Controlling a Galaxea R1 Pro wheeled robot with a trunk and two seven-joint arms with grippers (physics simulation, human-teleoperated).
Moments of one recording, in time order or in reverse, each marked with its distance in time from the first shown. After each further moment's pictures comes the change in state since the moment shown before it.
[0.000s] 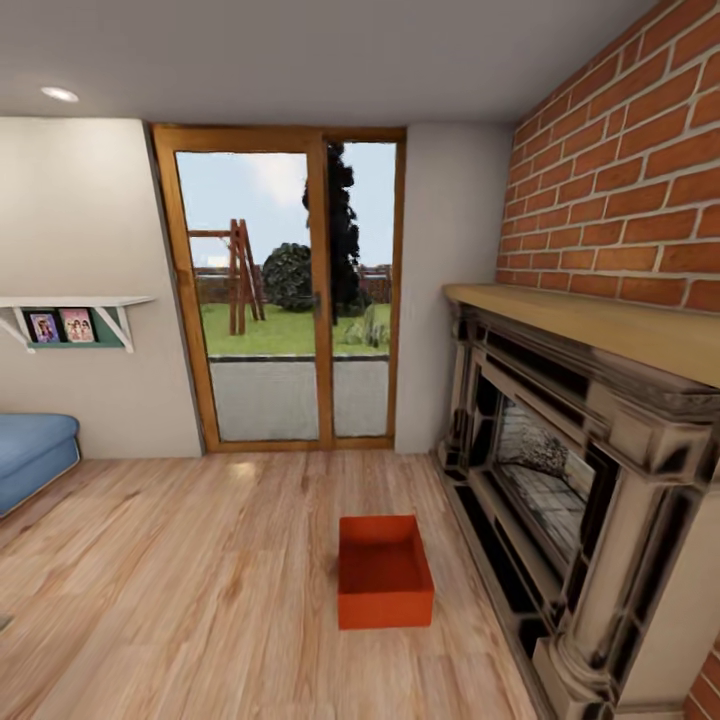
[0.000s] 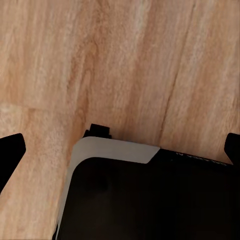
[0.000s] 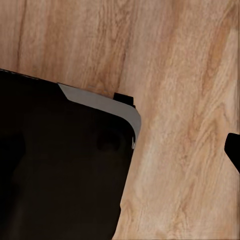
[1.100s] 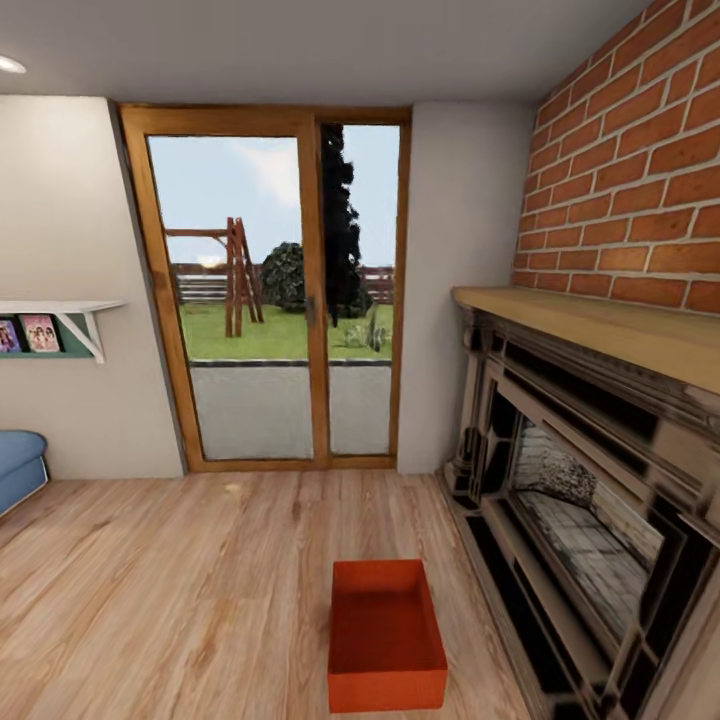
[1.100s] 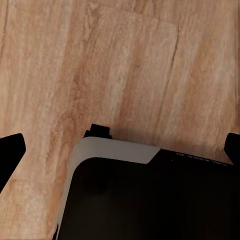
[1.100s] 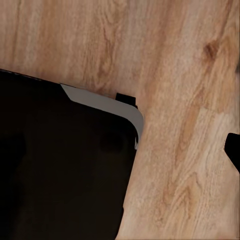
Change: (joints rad) left arm 0.000 0.001 0.000 0.000 0.000 -0.001 0.000; right arm 0.001 0.005 -0.002 0.000 -0.003 0.000 0.001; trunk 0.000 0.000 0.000
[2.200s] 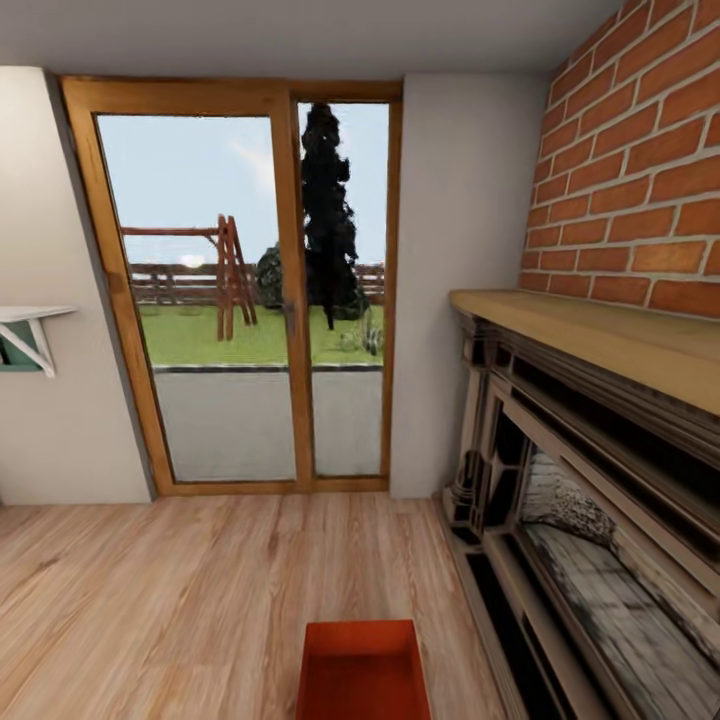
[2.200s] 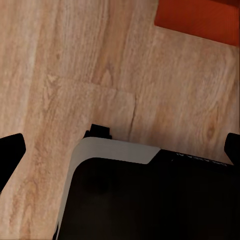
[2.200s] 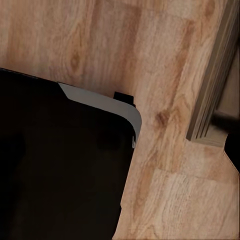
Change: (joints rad) left arm 0.000 0.000 0.000 0.000 0.000 -0.001 0.000; right arm 0.000 -0.005 0.001 0.000 0.003 0.004 0.000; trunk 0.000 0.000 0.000
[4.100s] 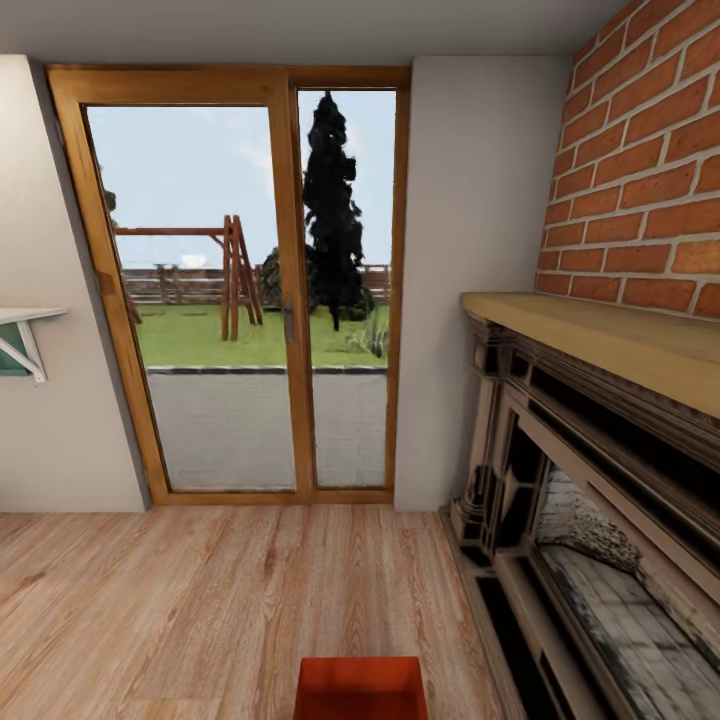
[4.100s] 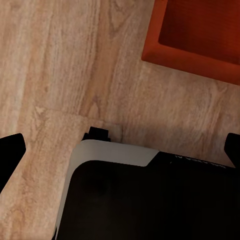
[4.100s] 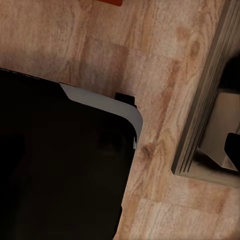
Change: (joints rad) left arm 0.000 -0.005 -0.001 0.000 -0.002 -0.012 0.001; right arm 0.000 0.002 0.002 0.000 0.000 -0.003 0.000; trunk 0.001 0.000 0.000
